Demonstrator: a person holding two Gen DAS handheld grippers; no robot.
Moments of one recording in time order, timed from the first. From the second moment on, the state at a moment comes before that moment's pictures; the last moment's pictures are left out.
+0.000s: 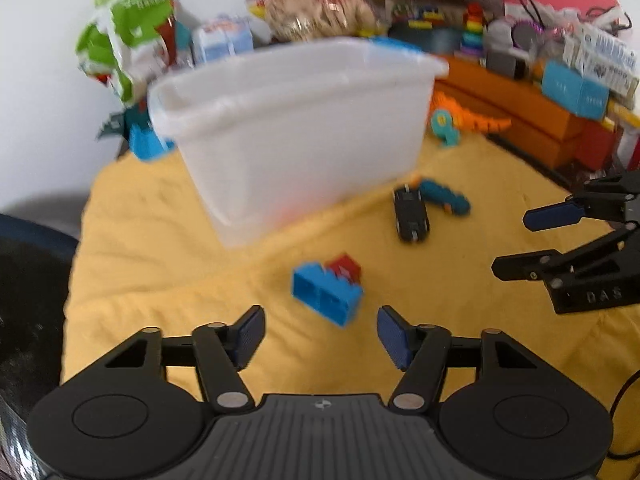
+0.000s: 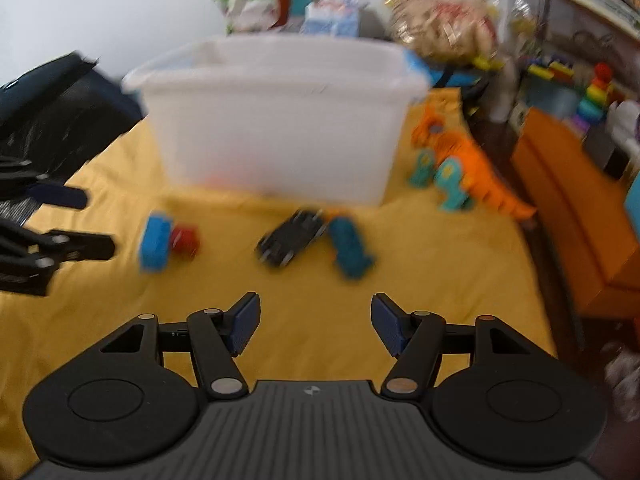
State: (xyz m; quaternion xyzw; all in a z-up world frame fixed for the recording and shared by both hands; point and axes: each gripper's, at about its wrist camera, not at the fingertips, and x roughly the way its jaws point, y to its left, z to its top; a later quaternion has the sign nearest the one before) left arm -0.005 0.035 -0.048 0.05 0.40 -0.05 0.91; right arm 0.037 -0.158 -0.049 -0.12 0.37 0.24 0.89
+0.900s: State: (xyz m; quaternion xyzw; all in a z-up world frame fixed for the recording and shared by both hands) left arm -0.006 0.048 -0.050 -0.09 0.41 -0.17 0.89; right arm 0.089 -0.138 -0.067 -0.18 0.32 0.22 0.91
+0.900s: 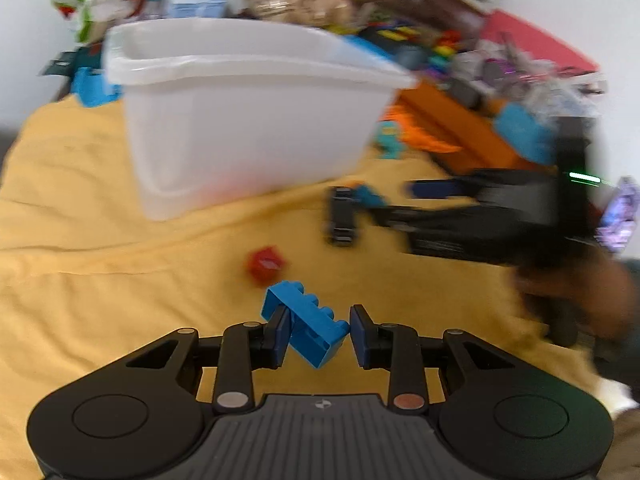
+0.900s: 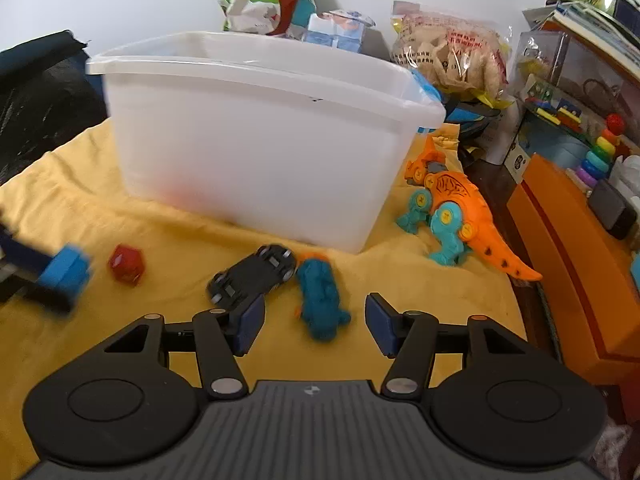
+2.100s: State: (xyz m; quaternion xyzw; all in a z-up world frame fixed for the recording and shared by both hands) left arm 0.046 0.050 0.084 -0.03 0.25 -0.14 0.96; right arm 0.073 -0.165 0.042 -0.07 0.28 0.26 0.92
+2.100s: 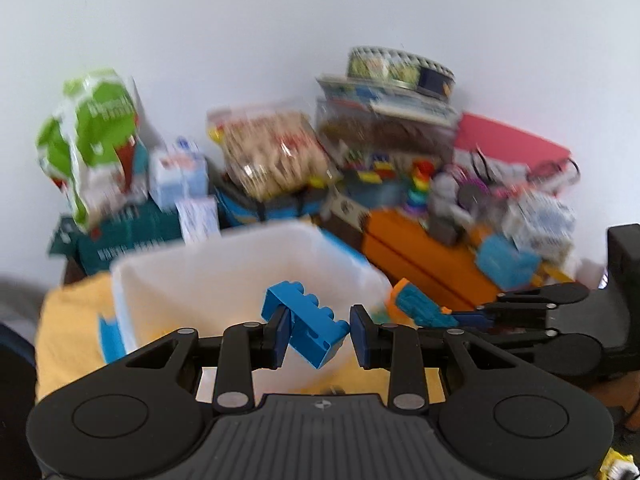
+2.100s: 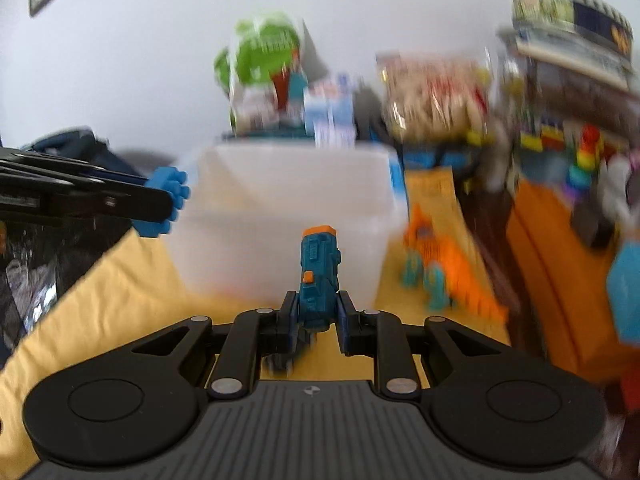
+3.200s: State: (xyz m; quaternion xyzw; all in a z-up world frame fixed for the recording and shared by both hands) left arm 0.118 0.082 0.052 -0.01 0.30 -0.03 0.95; right arm 0.161 -0.091 0.033 -0.11 0.26 0.27 0.92
